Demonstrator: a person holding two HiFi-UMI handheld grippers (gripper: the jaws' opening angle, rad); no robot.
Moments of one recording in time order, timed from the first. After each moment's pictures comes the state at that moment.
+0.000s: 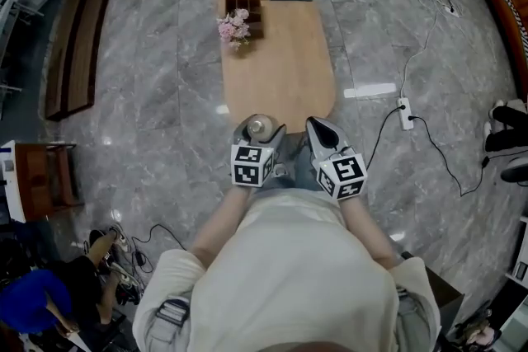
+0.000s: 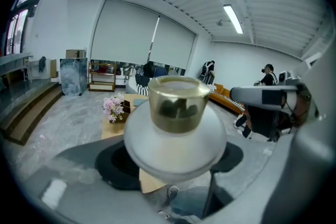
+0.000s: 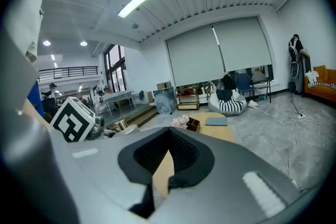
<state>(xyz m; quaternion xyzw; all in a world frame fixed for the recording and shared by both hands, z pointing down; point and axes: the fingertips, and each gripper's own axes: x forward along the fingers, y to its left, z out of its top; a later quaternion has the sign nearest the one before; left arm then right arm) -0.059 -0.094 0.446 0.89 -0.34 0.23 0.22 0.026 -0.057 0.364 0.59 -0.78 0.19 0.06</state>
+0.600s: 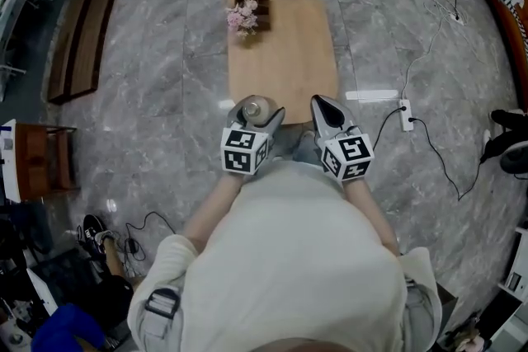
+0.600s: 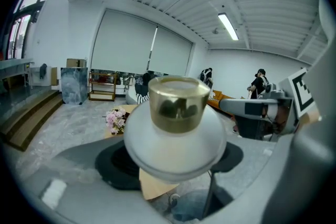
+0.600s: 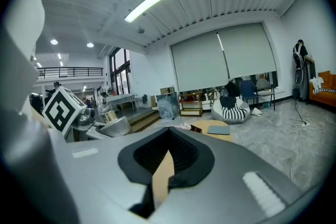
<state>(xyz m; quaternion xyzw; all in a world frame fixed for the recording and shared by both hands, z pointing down) -0.071 -0.093 0.389 0.90 -0.34 0.19 0.19 0.029 -0.065 0.333 0.58 -0.80 0.16 0.05</state>
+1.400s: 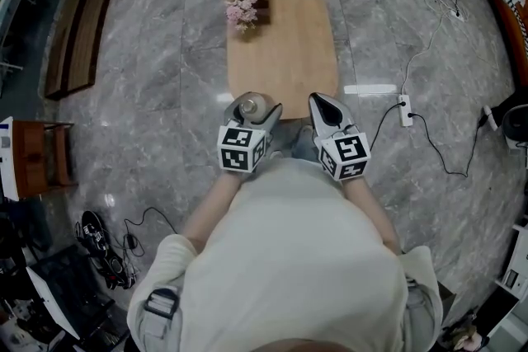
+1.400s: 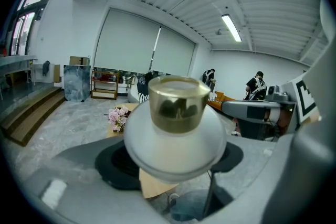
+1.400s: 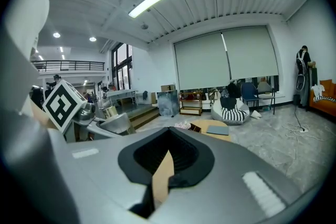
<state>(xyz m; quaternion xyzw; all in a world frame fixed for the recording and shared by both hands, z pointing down) -0.081 -0.095 0.394 0.89 -0.35 0.19 0.20 0.020 -0.064 0.339 0.58 -0.80 0.14 0.08</state>
